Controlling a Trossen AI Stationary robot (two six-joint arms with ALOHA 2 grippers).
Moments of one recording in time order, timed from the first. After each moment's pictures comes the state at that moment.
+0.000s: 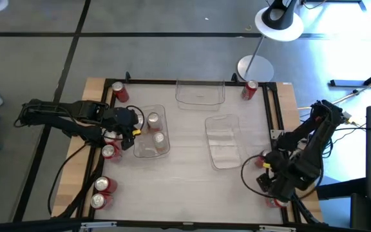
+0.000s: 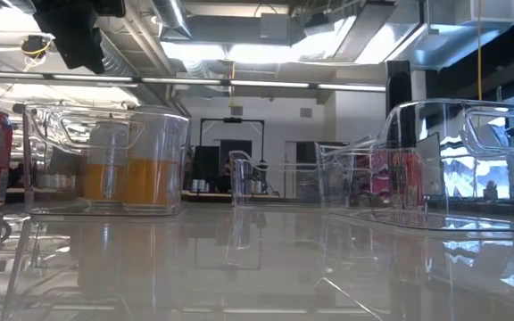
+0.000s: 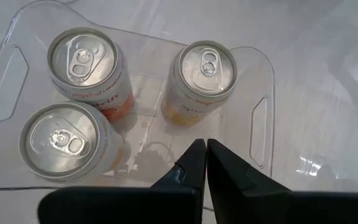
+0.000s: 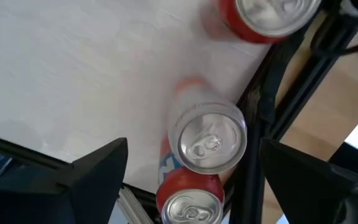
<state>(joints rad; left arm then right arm) -0.06 0.89 0.90 -0.95 -0.09 -0.42 0.97 1.38 1.30 -1.47 -0.06 2.07</state>
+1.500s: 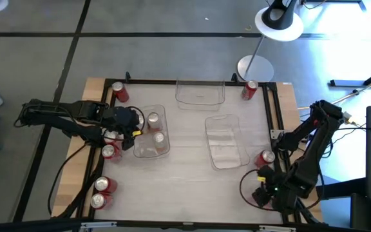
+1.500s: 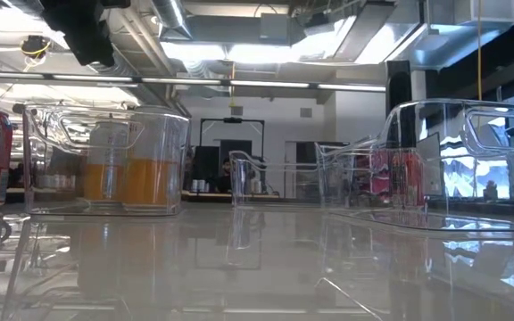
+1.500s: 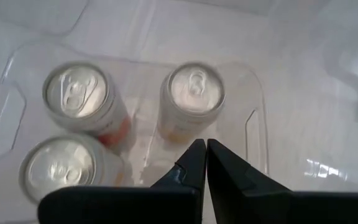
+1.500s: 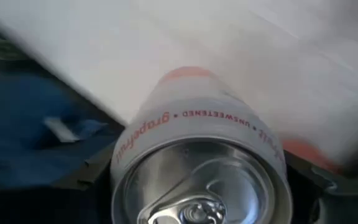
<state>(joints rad) -0.06 0.89 0.90 -0.88 -0.09 -0.33 1.02 1.38 1.14 -0.97 0.15 2.00</state>
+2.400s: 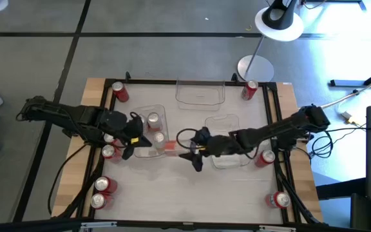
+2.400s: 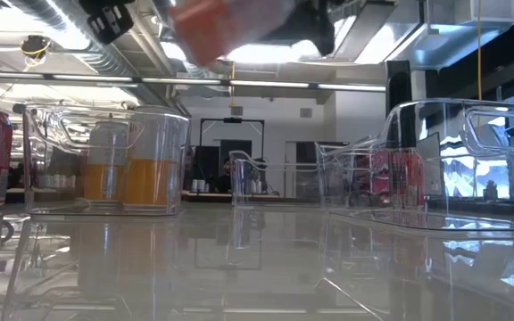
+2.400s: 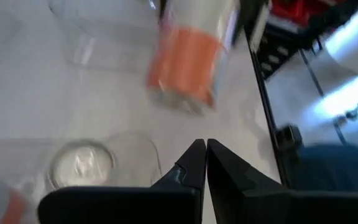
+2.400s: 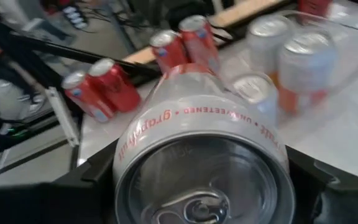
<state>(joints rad) -0.19 0.90 0.86 -0.50 -0.01 -0.40 0.28 1.61 1.18 0.02 0.28 0.53</state>
